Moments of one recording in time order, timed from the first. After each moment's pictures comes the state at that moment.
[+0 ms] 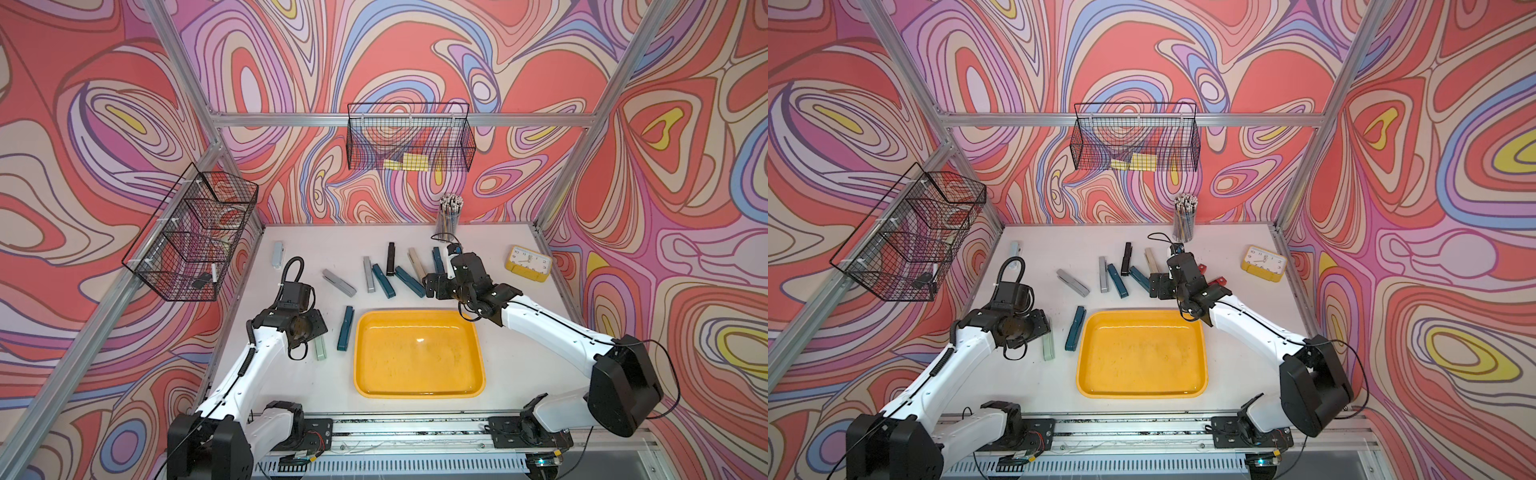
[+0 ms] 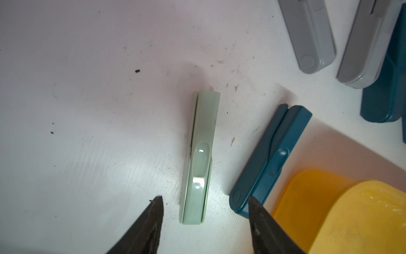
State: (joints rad) left arm -0.12 1.11 0.75 -0.82 -0.02 -0.61; right arm 0.57 1.44 1.02 -0.26 0.09 0.40
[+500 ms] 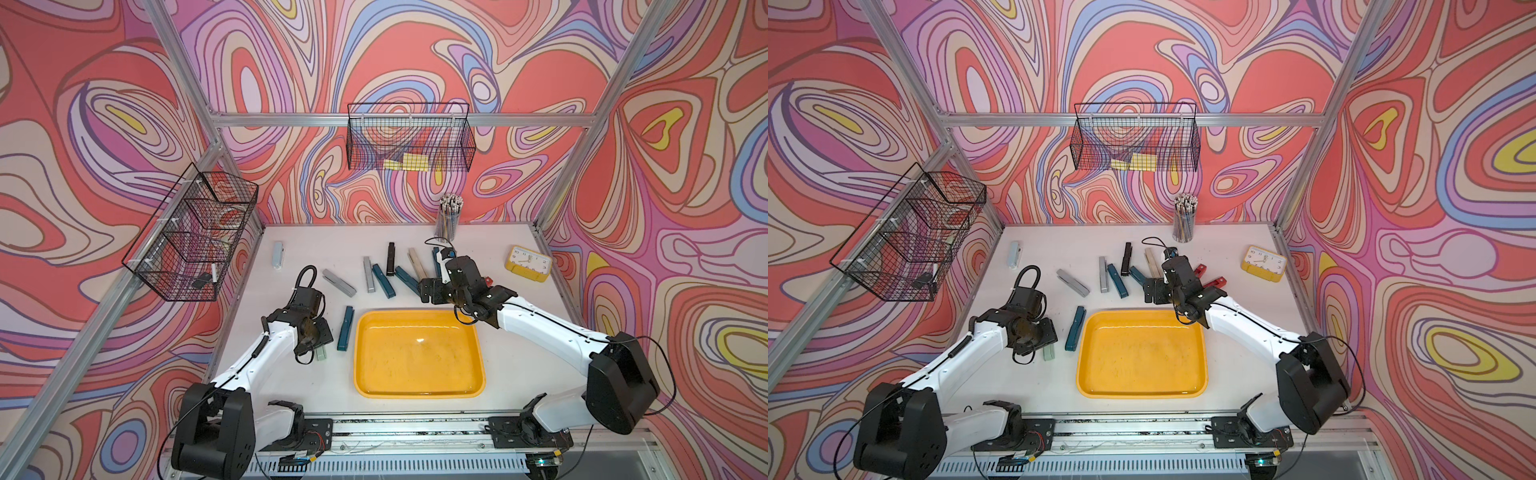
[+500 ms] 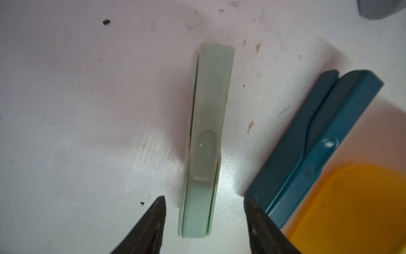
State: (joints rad) left arm -0.17 1.23 0.69 -0.76 -0.02 -0.63; right arm 0.59 1.45 1.01 -0.26 0.04 0.41
